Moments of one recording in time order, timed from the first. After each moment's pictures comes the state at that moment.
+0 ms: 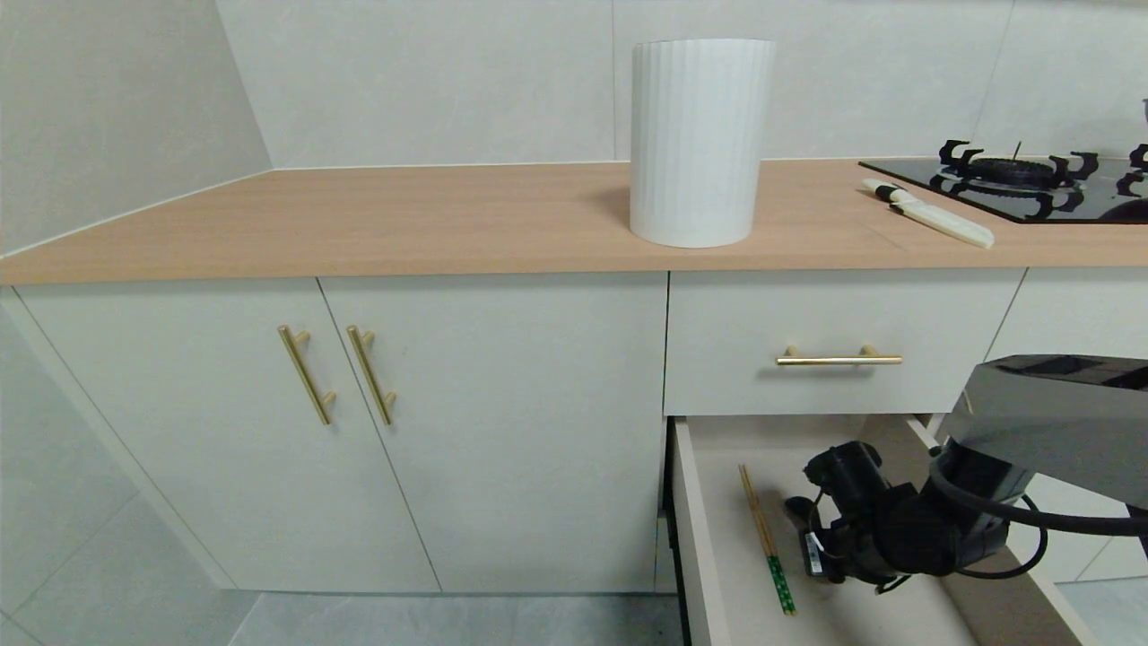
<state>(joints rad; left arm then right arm) 0.00 0.00 0.00 0.00 -0.02 0.01 0.31 2.35 -0.82 -0.46 -0.20 0.27</state>
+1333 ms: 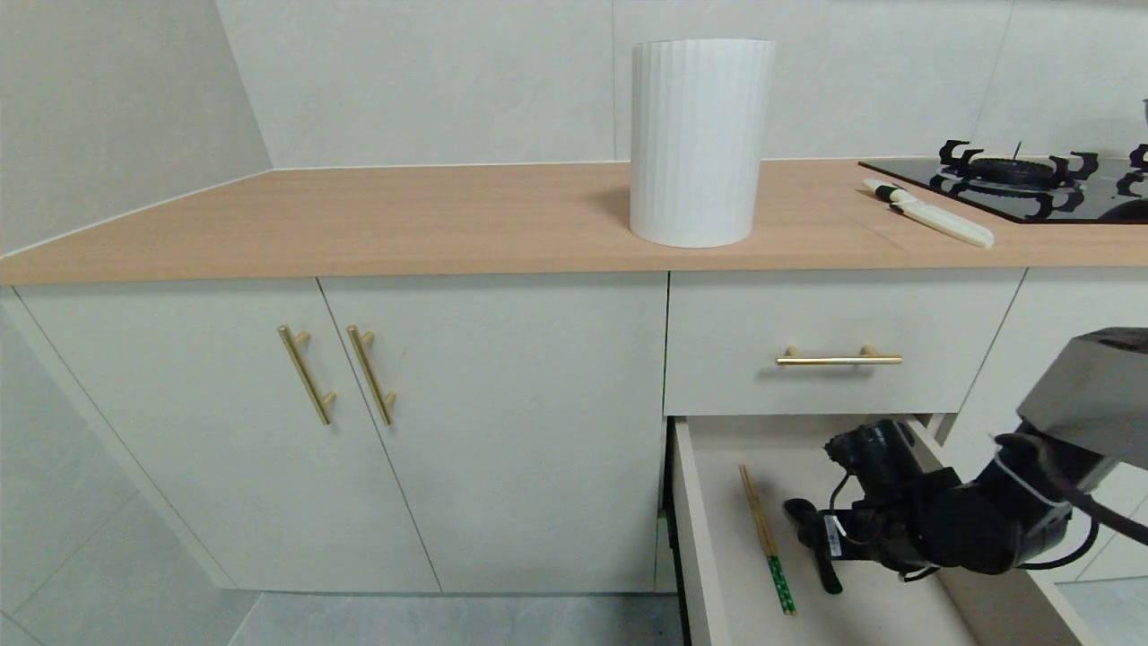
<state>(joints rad) 0.00 0.00 0.00 0.00 -0.02 0.01 0.32 2.14 -0.72 -0.44 -0.24 0.27</state>
